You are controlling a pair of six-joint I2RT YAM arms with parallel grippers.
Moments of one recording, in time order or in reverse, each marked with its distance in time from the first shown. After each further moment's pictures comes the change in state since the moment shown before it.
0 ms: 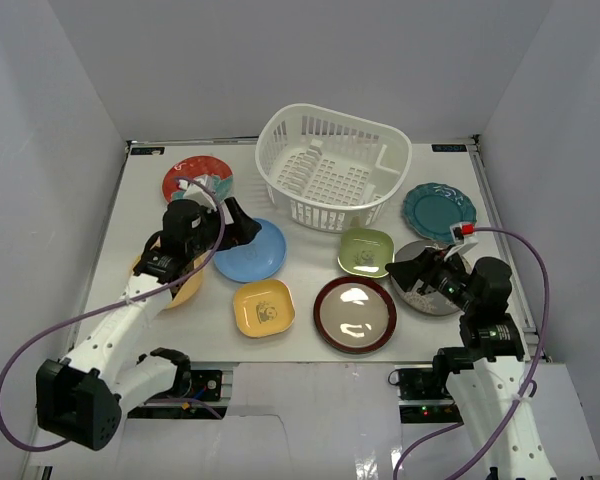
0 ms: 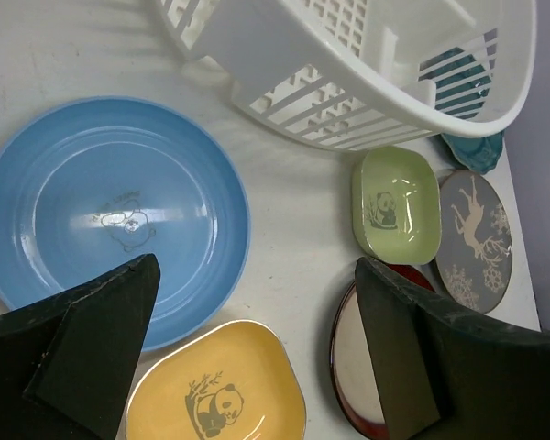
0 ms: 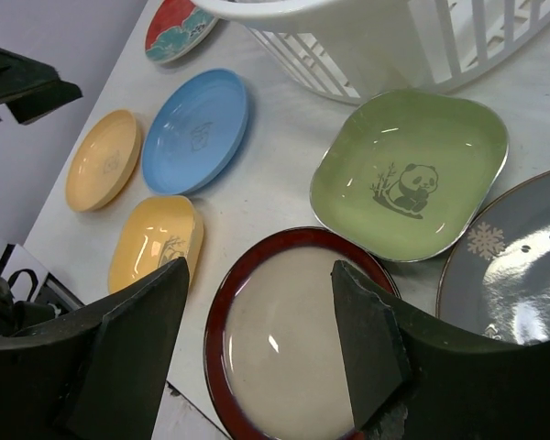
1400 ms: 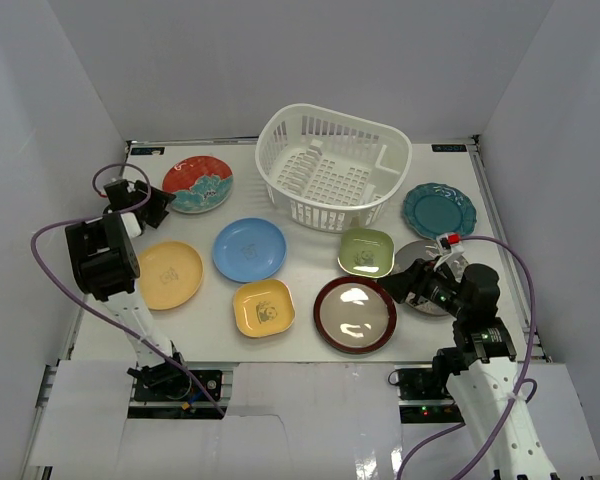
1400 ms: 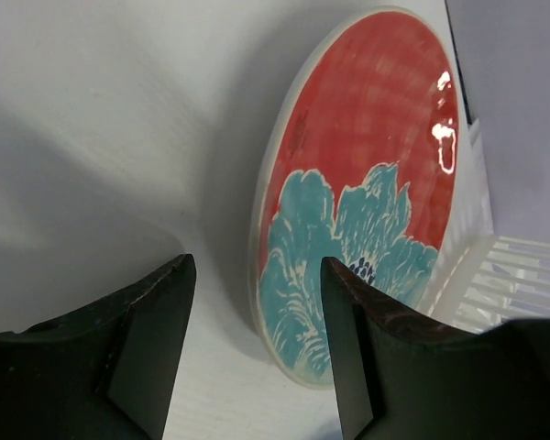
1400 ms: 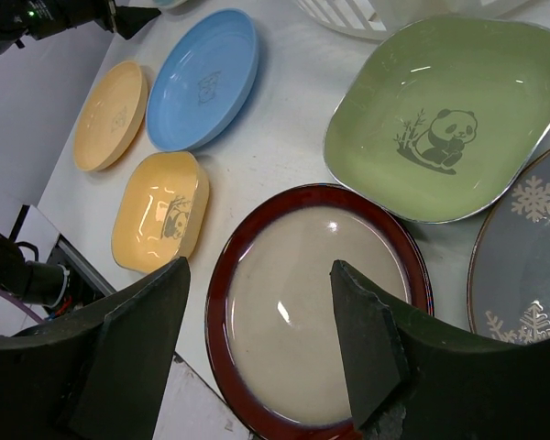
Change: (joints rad) left arm 0.680 0.983 0.341 0.418 0.150 -0.270; right arm 0.040 -0.031 -0.119 0.025 -0.055 0.021
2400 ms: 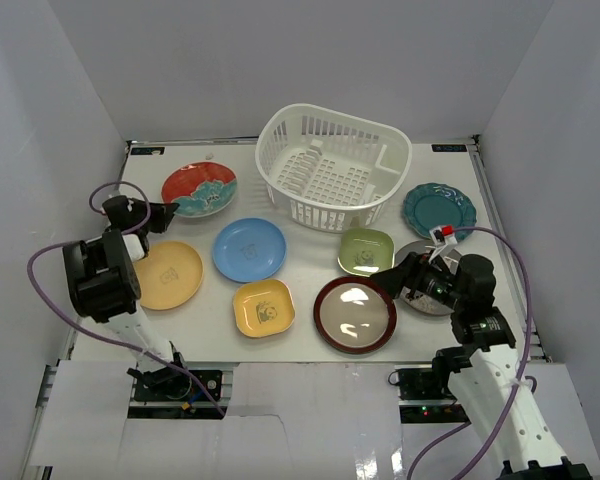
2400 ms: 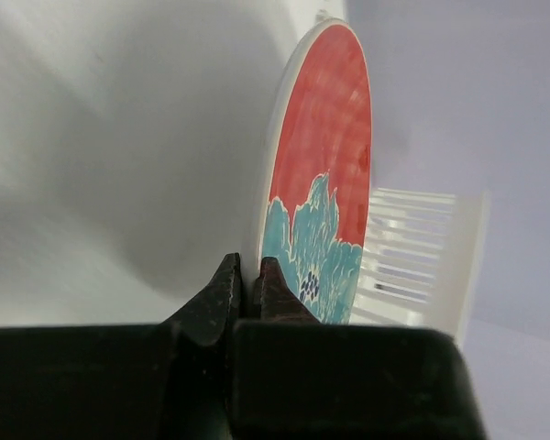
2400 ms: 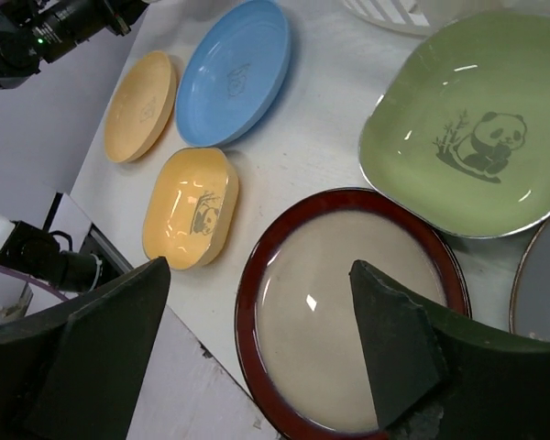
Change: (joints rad) left arm 0.011 -0.139 -0.255 0.277 0.152 -0.280; right arm 0.056 0.107 0.032 0.056 -0.007 0.048
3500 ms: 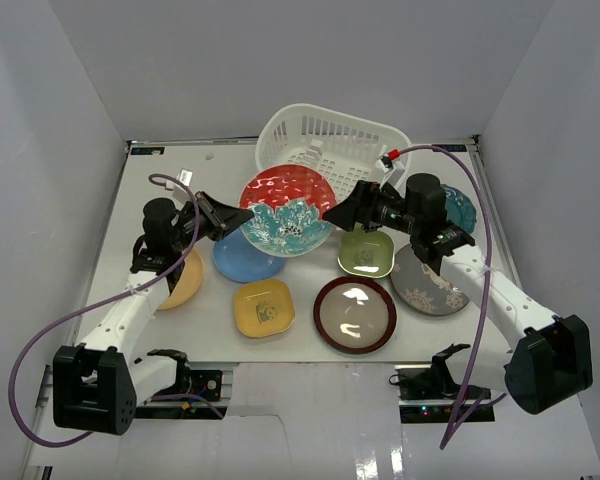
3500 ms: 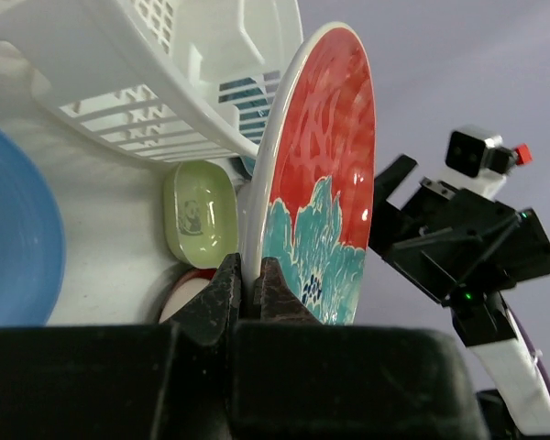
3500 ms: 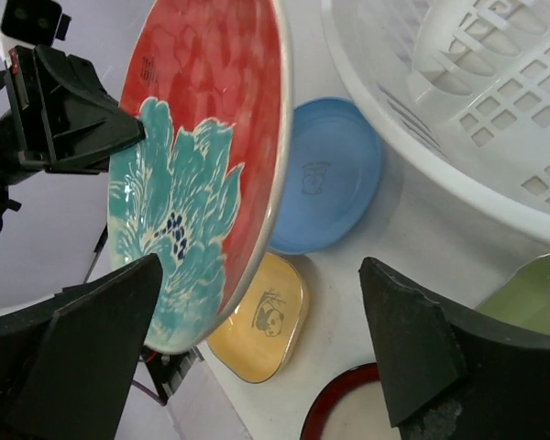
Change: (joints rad) left arm -0.484 -0.753 -0.195 -0.243 0.182 0.036; right arm 0.286 0.716 0.546 0.258 0.120 0.080
